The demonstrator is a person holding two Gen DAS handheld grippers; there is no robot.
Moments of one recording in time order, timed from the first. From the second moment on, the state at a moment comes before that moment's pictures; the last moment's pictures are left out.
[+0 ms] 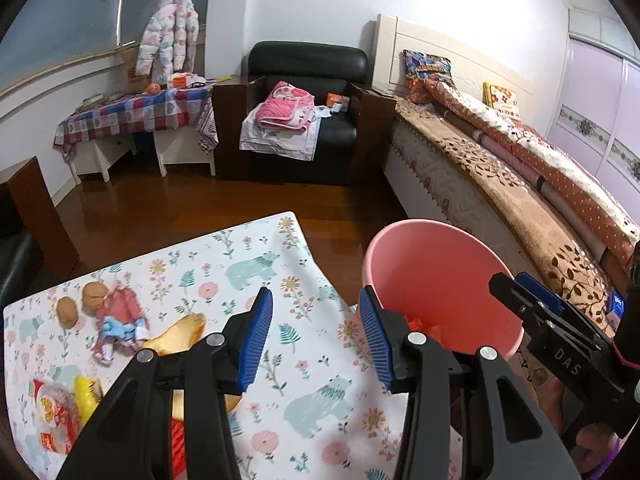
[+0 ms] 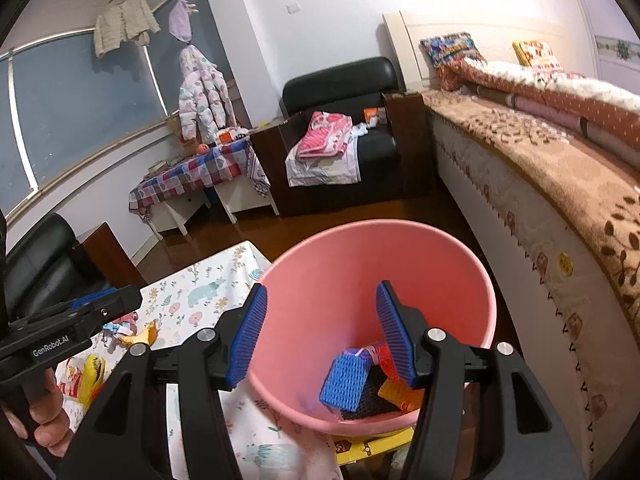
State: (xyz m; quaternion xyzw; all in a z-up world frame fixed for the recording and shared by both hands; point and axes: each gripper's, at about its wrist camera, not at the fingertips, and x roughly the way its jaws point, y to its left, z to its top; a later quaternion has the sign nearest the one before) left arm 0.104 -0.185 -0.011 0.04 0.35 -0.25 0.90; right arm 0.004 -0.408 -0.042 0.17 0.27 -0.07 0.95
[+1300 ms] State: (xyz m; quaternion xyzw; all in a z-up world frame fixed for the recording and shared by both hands) left arm 0.046 0.031 -0.033 -0.05 0.37 -0.08 0.92; right arm -0.003 -0.285 -0.046 0.09 0.31 0.04 0.94
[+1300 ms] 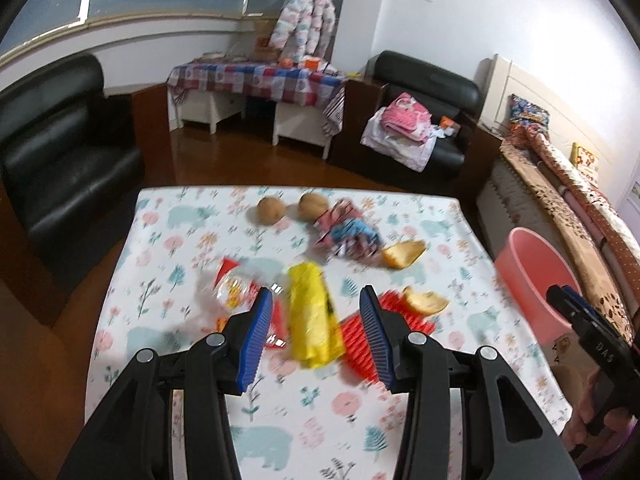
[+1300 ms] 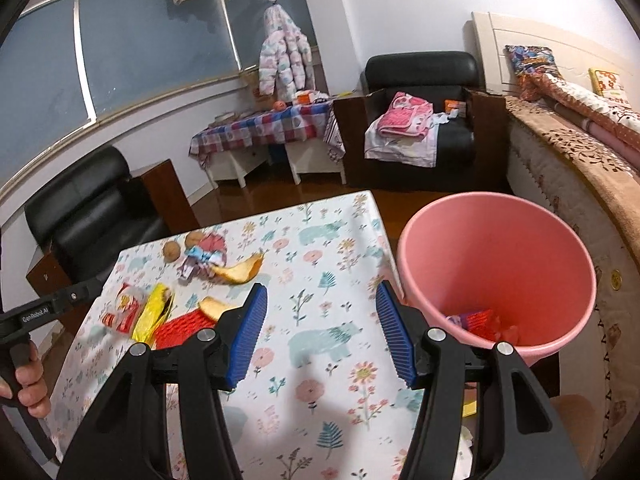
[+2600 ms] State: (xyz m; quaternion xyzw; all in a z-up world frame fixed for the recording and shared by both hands) left arm 0.081 0.079 -0.094 -0.09 0.43 -0.02 0.90; right arm 0.005 -0.250 -0.068 0.05 0.36 0.07 0.93
